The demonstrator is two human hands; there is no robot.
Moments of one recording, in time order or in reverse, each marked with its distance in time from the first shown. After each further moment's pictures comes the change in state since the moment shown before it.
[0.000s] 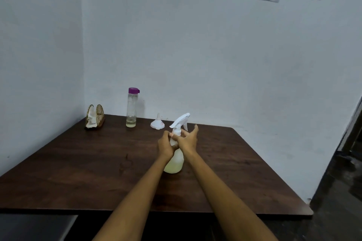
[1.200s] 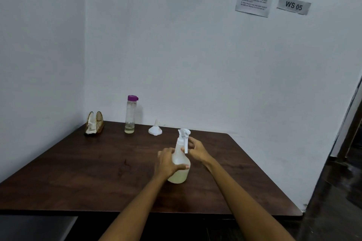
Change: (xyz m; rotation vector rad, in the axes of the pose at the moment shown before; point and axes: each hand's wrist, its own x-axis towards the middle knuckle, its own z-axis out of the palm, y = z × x) left_hand -0.038 -0.005 -0.001 0.380 -0.138 0.078; right_hand -0.006 -0.007 -0.066 -0.287 -0.383 -0.144
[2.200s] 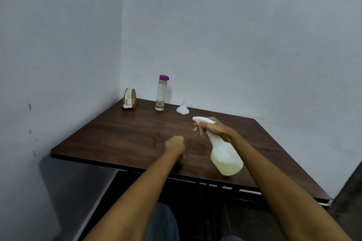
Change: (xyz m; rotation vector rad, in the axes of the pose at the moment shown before) left_hand -0.061 -0.010 -0.067 0.444 -0.222 -0.222; right_hand -0.017 -0.042 0.028 -0.118 -0.315 0.031
